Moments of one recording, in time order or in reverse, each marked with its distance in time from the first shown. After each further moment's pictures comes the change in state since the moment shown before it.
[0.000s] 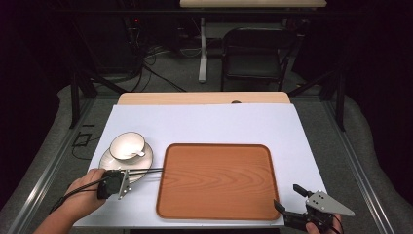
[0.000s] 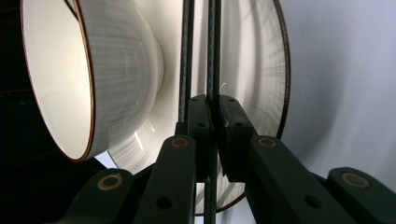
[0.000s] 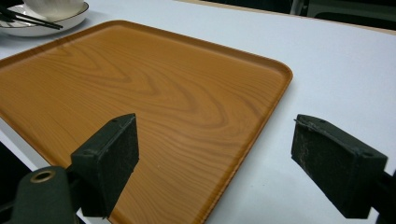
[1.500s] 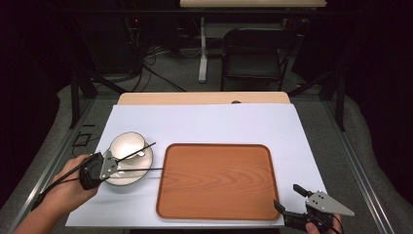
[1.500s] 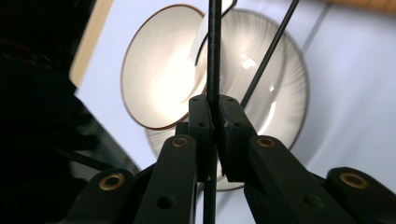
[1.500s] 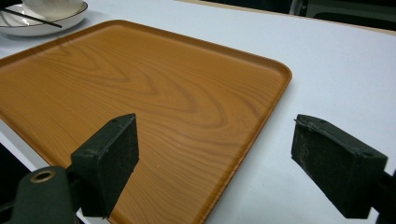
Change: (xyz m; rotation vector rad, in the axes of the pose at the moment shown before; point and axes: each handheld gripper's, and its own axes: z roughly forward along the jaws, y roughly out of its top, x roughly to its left) left arm 0.048 -0.003 -0.067 -0.142 -0.057 -0.469; right arm 0.000 0.000 0.000 0.001 -0.003 -0.002
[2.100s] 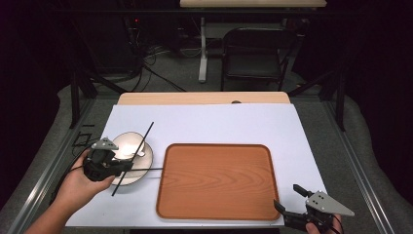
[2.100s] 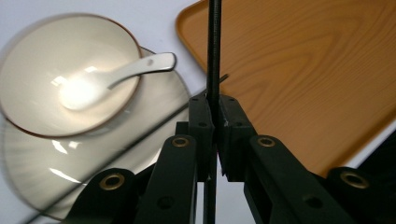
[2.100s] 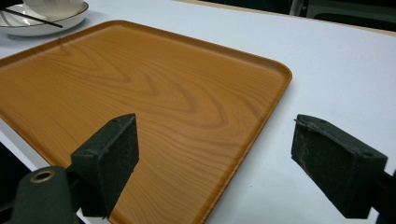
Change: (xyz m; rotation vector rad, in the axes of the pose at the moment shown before) left arm 0.009 0.026 -0.003 -0.090 -0.386 -0.656; right arm 0.000 0.000 0.000 -0.001 0.001 -0.002
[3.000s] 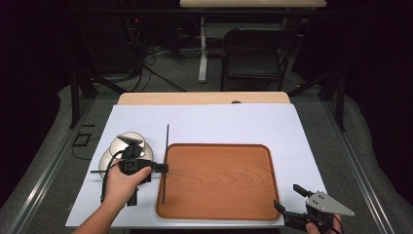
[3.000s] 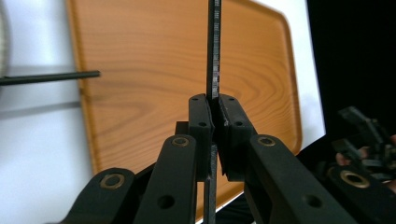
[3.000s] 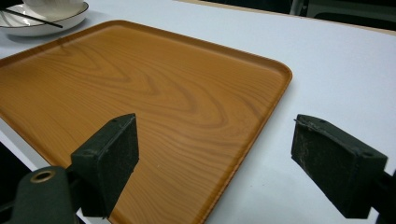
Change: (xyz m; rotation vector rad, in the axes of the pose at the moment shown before) left arm -0.032 0.019 0.073 0.056 -0.310 -0.562; right arm 0.000 0.000 0.000 0.000 0.002 0.004
